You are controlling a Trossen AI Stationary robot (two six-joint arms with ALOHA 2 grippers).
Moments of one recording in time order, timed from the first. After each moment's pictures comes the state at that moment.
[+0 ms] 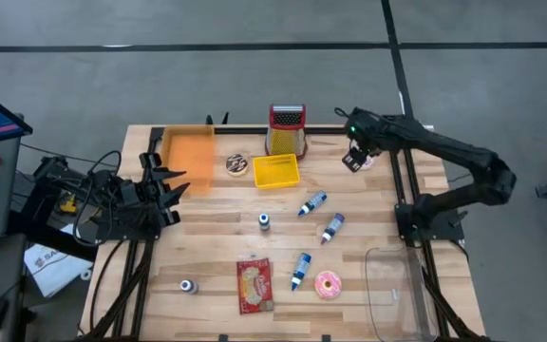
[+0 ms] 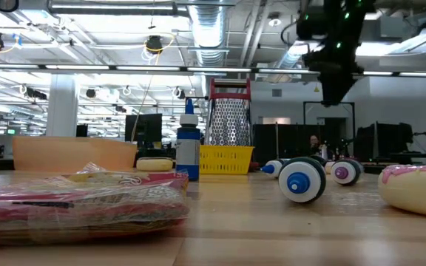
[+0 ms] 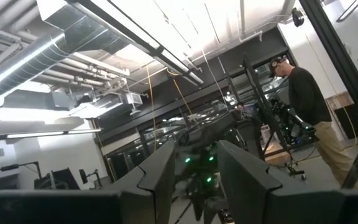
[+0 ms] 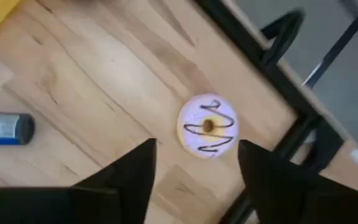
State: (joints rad) left arm -0.39 0.45 0.33 0.70 -0.51 0.69; right arm -0.60 1.32 1.14 -1.08 0.30 0.17
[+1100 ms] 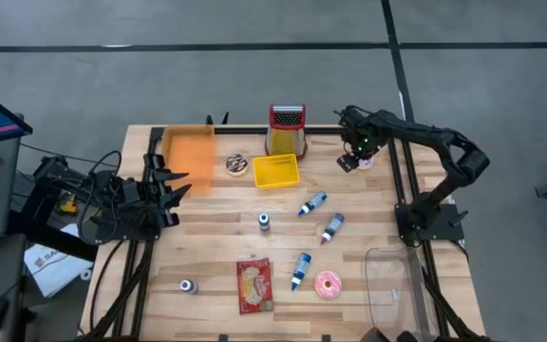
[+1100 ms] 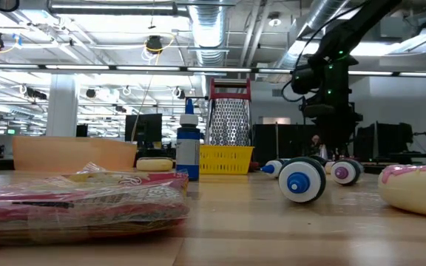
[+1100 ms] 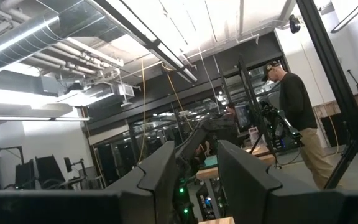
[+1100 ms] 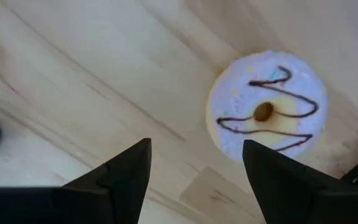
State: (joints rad) left arm -0.39 0.45 0.33 0.67 -0.51 0.59; right arm -0.81 1.58 1.03 -0.92 0.02 0.11
